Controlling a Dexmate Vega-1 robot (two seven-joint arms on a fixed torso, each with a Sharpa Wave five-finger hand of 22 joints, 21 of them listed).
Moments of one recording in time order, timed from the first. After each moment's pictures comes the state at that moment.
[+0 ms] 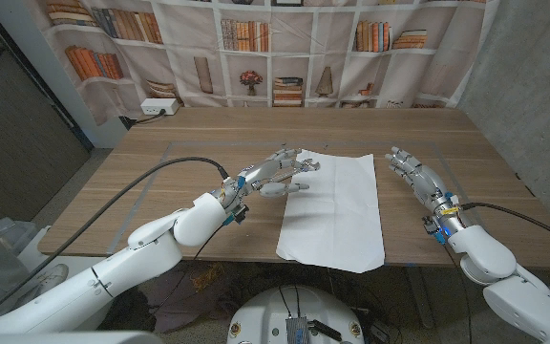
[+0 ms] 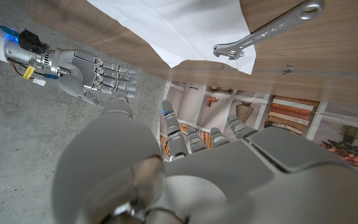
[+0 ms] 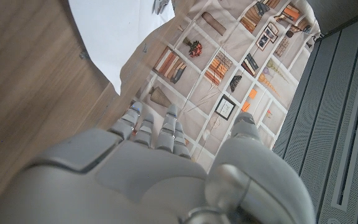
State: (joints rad) left arm 1.10 0.86 0.52 -2.07 0.30 -0.04 0.11; left_hand 0.78 0.06 0.12 0.04 0.20 0.37 -0.15 0.42 0.29 -0.03 -0.15 0.22 0.22 -0.17 -0.03 0.20 0.21 -0.11 0.07 0.21 0.19; right arm -1.45 -0.79 -0.12 -1.72 0.44 0.53 -0.07; right_hand 0.50 0.12 0.15 -0.16 0.20 0.05 0.01 0.20 0.19 0.25 -0.03 0.26 0.19 0.01 0.04 0.19 0.18 0.05 0.10 0.20 0.18
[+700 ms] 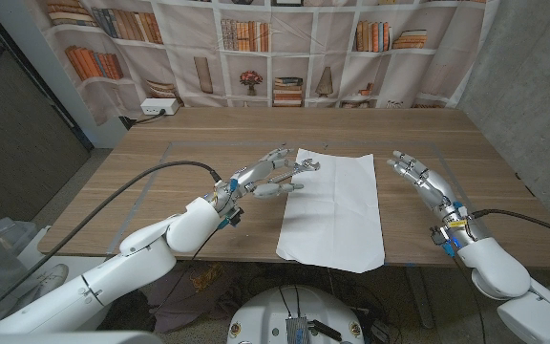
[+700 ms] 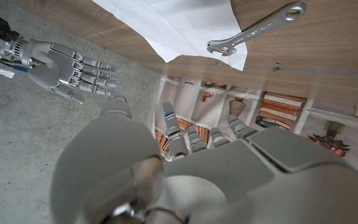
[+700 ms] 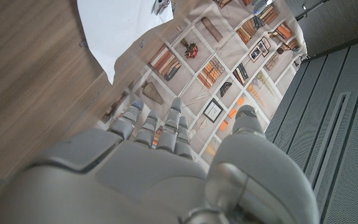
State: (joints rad) left arm 1.15 0.87 0.47 -2.08 0.28 -0.05 0.15; left_hand 0.77 0.04 0.12 0.04 0.20 0.36 -0.16 0.41 0.29 -0.03 -0.15 0.22 0.22 -0.17 -0.03 0.20 0.21 -0.11 0.07 0.21 0.19; right arm -1.57 -0.77 -0.03 -1.78 0.27 0.58 -0.14; right_hand 0.56 0.11 0.17 -0.16 0.20 0.15 -0.03 0.23 0.19 0.35 -0.07 0.29 0.19 0.08 -0.01 0.20 0.18 0.10 0.08 0.21 0.18
